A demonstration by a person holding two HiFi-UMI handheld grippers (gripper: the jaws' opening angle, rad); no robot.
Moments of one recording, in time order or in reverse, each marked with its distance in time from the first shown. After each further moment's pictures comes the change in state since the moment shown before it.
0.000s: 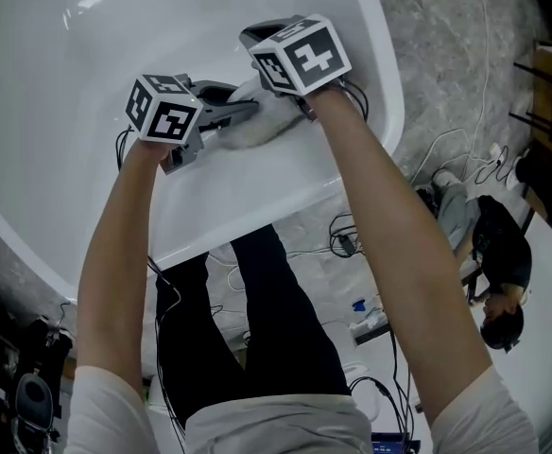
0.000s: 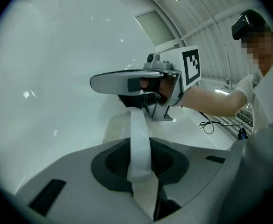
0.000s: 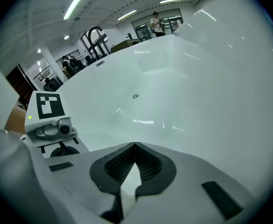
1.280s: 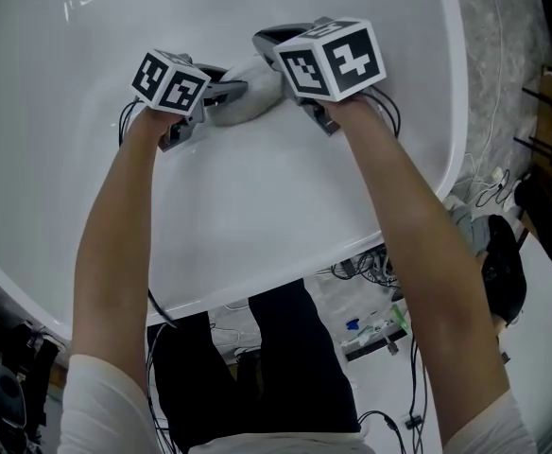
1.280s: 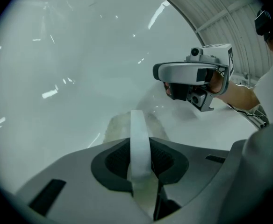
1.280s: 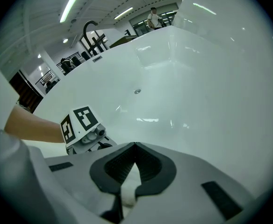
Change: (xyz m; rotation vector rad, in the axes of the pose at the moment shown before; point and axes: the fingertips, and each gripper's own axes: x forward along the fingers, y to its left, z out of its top) left arm -0.019 0.159 -0.031 -0.054 0.052 0.186; right arm 0.063 -0.002 0.001 0.047 0.026 0.060
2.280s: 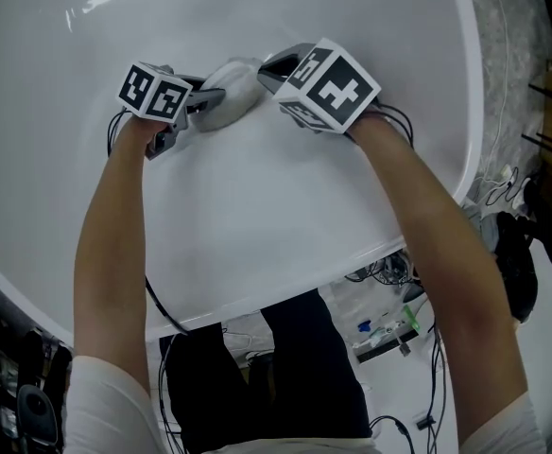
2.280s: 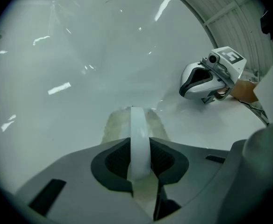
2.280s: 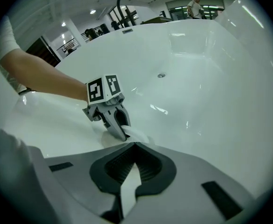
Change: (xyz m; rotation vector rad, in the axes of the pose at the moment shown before) left arm -0.009 0.039 -0.030 -0.027 0.084 0.108; right arm 0.000 0.018 -0.062 -0.339 0.213 0.101
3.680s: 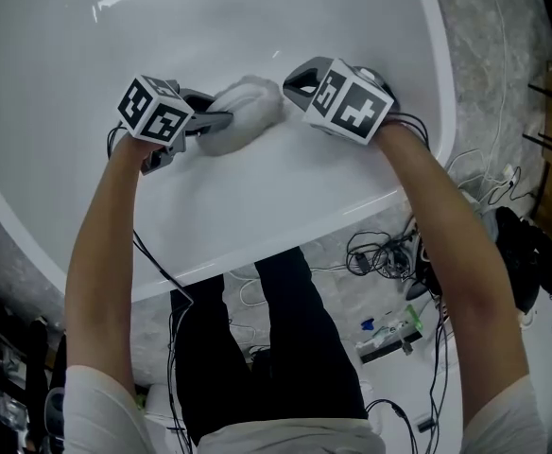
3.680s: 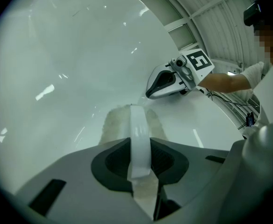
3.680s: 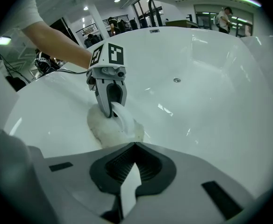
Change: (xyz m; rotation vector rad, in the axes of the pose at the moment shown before) left arm -0.082 -0.101 -0.029 0.125 0.072 -0.116; right arm -0.044 0.056 -0.004 -0.239 0.081 0.029
